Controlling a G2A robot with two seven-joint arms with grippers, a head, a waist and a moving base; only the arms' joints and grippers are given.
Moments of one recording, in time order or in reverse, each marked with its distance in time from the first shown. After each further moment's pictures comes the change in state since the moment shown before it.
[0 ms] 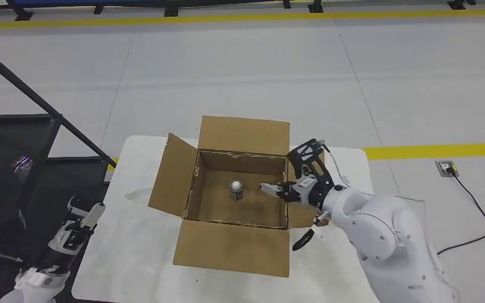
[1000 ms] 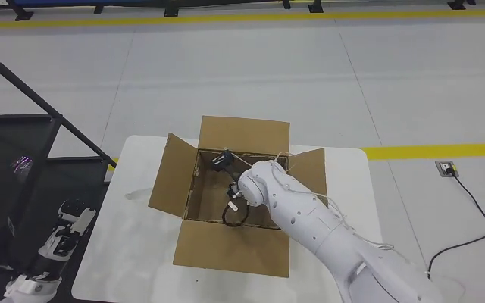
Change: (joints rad) left arm 0.030 0.003 -0.029 0.013 -0.025 -0.016 0.008; right arm 0.648 -0.416 -0.734 1.238 0.120 0.073 -0.136
